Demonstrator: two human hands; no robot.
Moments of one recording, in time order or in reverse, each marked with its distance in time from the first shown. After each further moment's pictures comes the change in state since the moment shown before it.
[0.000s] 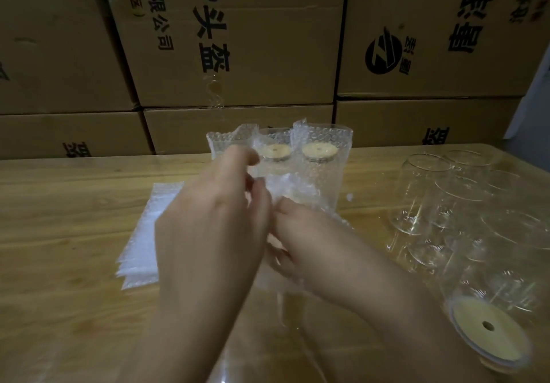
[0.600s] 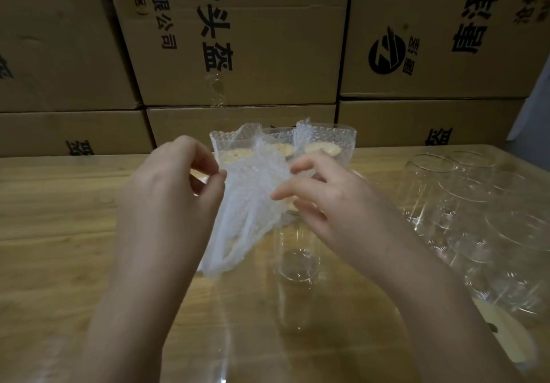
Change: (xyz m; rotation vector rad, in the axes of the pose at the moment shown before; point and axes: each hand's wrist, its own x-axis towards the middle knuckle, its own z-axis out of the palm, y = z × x) left_hand 0.016 -0.035 -0.014 -0.068 -0.003 -0.126; right_hand -0.006 0.022 -0.012 -0.173 0.371 0.040
